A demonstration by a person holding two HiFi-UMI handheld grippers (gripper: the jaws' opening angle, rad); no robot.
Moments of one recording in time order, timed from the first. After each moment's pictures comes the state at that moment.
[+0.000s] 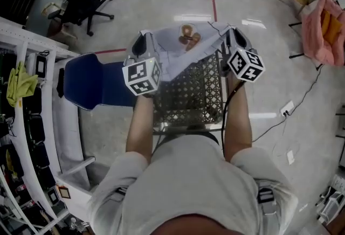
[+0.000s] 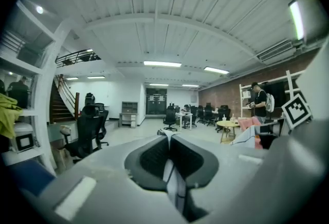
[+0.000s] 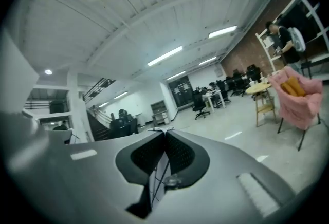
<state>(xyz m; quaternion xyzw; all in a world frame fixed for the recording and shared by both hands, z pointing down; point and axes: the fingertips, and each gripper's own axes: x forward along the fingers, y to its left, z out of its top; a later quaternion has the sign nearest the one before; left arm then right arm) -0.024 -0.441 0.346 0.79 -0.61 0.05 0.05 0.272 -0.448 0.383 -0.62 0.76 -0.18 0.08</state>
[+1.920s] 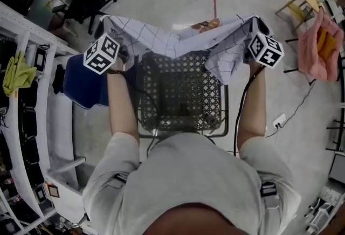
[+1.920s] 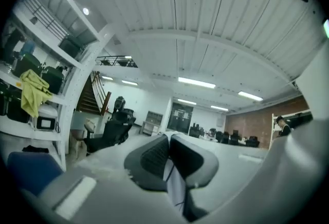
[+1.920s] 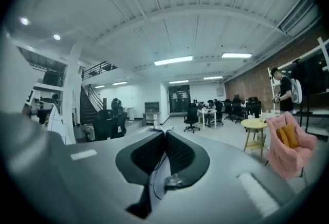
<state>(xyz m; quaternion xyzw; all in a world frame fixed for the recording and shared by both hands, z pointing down) -0.221 -0.502 0.270 0.70 -0.70 -0.10 0.10 0.318 -0.508 0.287 -0.66 0.74 -0.07 -0.02</state>
